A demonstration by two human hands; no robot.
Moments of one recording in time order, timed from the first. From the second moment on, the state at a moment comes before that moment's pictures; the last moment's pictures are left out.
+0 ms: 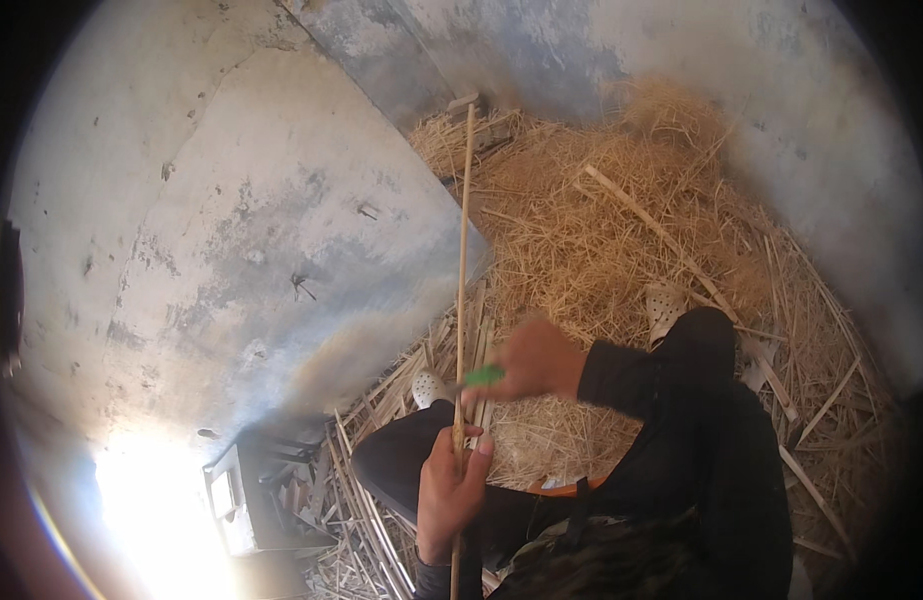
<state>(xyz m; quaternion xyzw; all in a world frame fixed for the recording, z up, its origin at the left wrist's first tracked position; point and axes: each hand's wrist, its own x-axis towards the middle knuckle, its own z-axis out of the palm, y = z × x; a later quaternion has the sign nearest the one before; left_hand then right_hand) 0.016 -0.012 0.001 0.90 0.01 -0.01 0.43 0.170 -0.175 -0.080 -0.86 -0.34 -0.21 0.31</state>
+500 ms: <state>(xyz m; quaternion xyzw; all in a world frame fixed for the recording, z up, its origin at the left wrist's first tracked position) -0.001 -0.022 0.008 0.91 -0.01 -0.07 0.42 0.225 -0.210 -0.074 -0.91 -0.14 -0.07 0.39</state>
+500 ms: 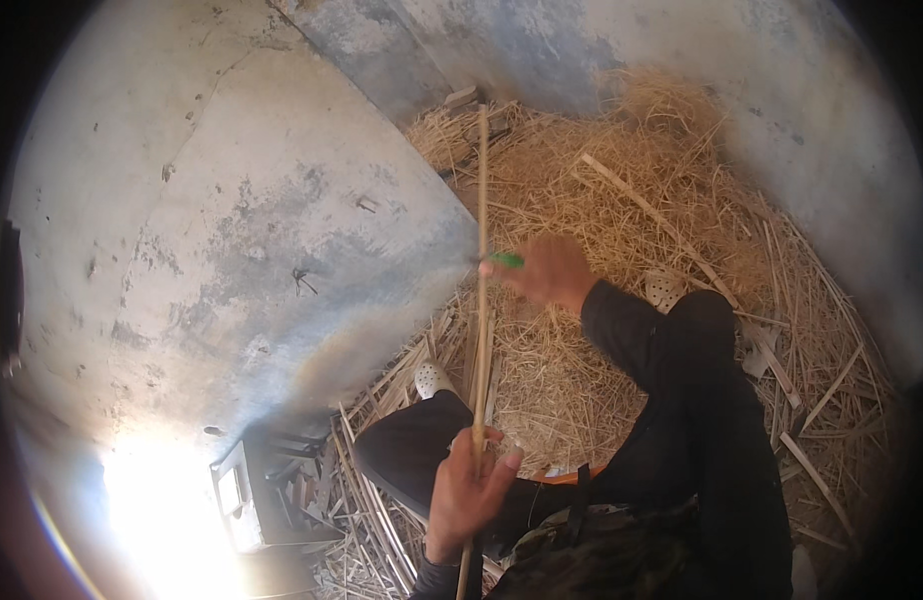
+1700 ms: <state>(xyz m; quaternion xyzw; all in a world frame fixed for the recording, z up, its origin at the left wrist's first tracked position) -0.011 -0.010 -0.025 0.97 -0.09 0.04 0.24 0.198 -0.207 -0.086 -0.93 -0.18 -0.02 0.32</state>
